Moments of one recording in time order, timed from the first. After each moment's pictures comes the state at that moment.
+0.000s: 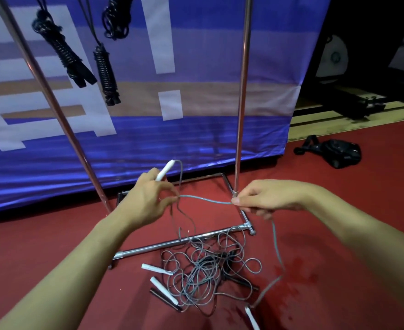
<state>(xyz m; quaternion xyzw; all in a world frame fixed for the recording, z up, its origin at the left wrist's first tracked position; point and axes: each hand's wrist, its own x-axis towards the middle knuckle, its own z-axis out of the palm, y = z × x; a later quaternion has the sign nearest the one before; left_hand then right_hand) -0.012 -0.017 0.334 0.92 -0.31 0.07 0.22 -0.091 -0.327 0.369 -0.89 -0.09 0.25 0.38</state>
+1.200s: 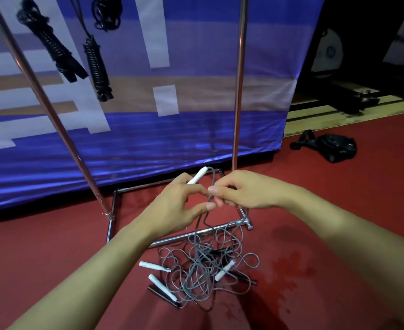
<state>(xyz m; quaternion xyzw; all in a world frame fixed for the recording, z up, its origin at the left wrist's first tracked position) -0.047 -0.066 0.333 0.87 -0.39 0.01 0.29 -0.086 -0.289 0.372 -0.92 -0.18 0.10 0.33</state>
